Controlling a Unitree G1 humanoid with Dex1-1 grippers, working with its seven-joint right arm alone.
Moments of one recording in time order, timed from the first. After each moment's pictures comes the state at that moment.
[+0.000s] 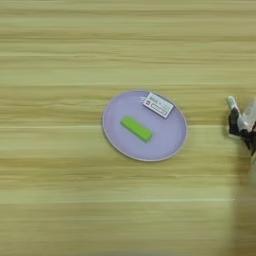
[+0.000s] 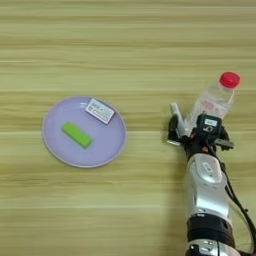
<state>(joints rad) -0.18 -0.30 -0.35 0.48 0.15 -0.07 0.03</state>
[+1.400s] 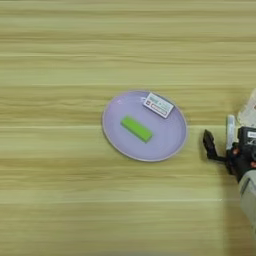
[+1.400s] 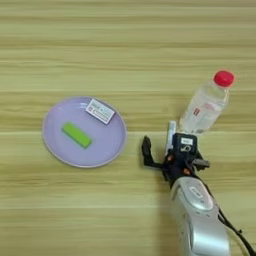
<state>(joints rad) 0.15 -0.17 -0.25 -0.18 0.22 0.40 0.10</state>
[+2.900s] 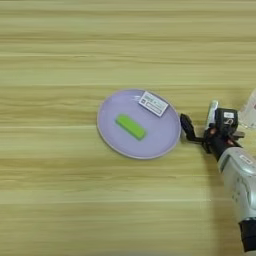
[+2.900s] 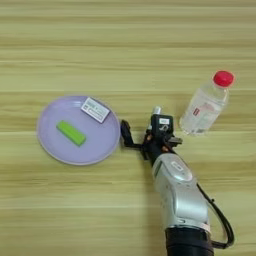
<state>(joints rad) -0.06 -0.18 -0.20 0.08 0.20 0.30 0.20</state>
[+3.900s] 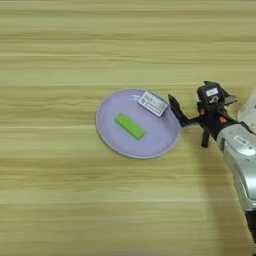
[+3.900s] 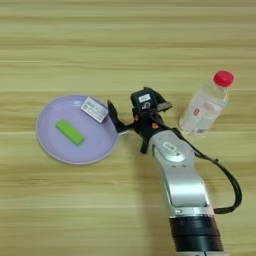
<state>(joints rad) -0.12 -0.29 -0.03 -0.04 -0.01 0.21 0.30</state>
